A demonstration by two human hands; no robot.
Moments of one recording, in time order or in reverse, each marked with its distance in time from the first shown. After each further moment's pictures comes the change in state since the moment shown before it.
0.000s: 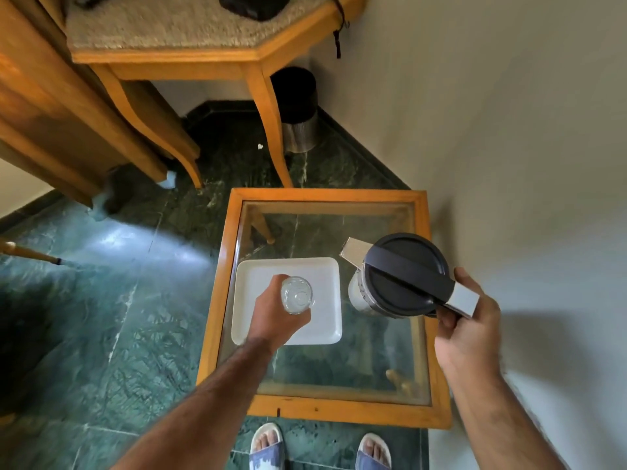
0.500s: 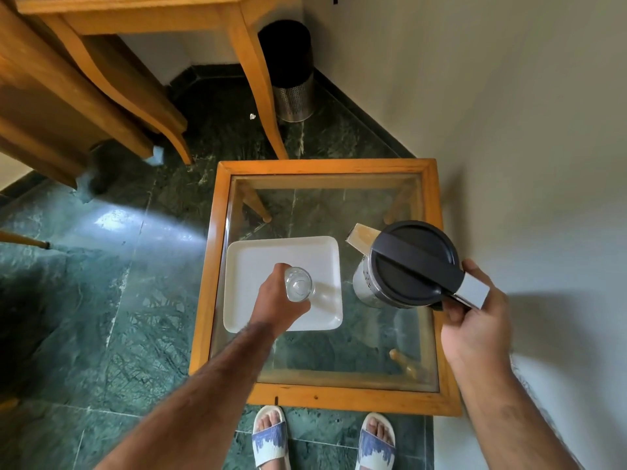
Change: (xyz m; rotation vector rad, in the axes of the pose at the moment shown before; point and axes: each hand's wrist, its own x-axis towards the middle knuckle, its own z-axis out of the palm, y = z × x) left_hand 0.032 -0.040 0.037 0.141 -0.078 -0.048; right_hand 0.030 0.031 -0.027 -0.008 0.118 0.066
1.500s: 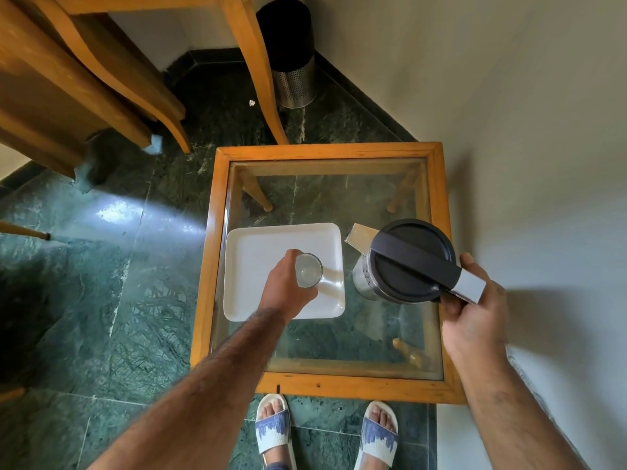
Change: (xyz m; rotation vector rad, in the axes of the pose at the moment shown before) left_hand 0.009 0.001 0.018 0.075 0.022 0.046; right_hand 0.011 0.022 -0.017 -0.070 -0.094 -0.023
